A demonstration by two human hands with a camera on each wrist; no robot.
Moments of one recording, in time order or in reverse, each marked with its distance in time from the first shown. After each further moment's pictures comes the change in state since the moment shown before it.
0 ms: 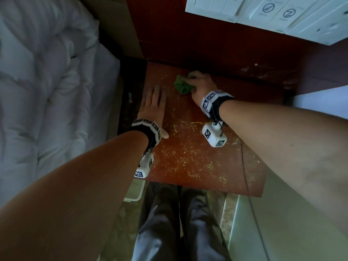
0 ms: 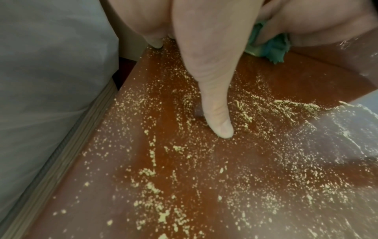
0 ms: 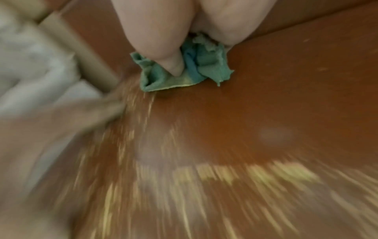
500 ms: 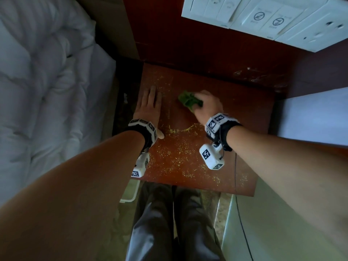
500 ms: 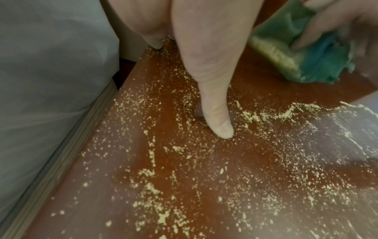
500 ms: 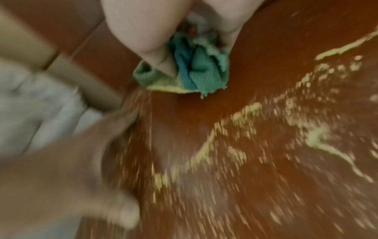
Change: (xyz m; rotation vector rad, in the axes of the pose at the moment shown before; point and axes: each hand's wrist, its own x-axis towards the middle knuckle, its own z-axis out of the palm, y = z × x) left_hand 0.002 0.000 0.001 0.015 -0.011 -0.014; right_hand -0.066 -0.010 -0.011 0.159 0.095 0.258
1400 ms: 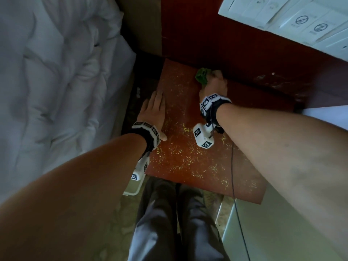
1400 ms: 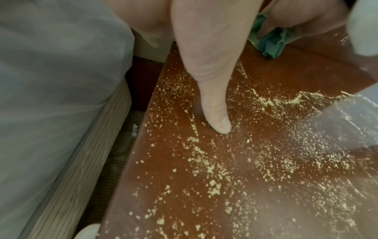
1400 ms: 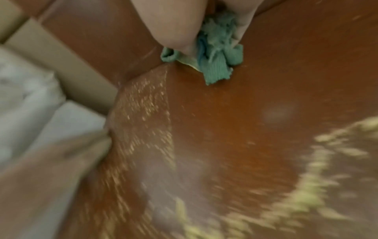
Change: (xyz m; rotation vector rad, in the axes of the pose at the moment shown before) left_hand -0.022 -0.031 0.020 -0.027 -0.043 -0.013; right_hand 0.063 -0.042 0.034 -0.305 0.146 0.064
